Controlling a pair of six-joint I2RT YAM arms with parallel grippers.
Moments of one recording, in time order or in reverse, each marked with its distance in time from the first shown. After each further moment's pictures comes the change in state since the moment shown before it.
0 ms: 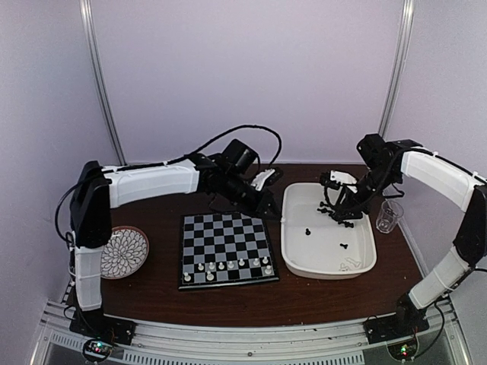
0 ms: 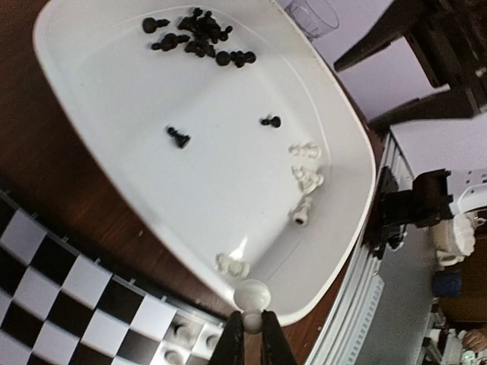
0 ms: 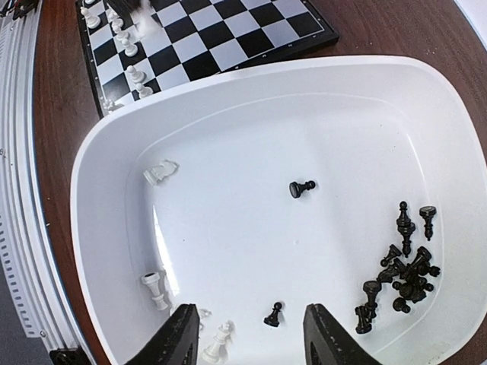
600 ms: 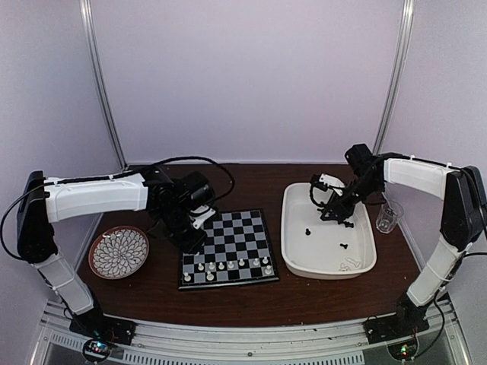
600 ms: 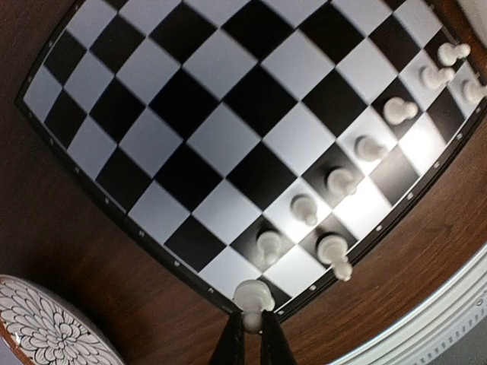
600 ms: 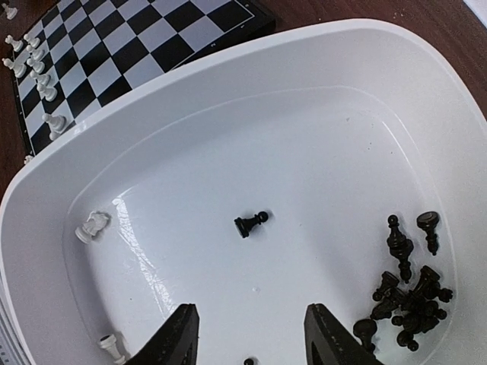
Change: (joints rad) left arm 0.001 -0.433 -0.482 -0.492 -0.581 0.152; right arm -0.004 0.154 -0.079 0.304 0.010 0.202
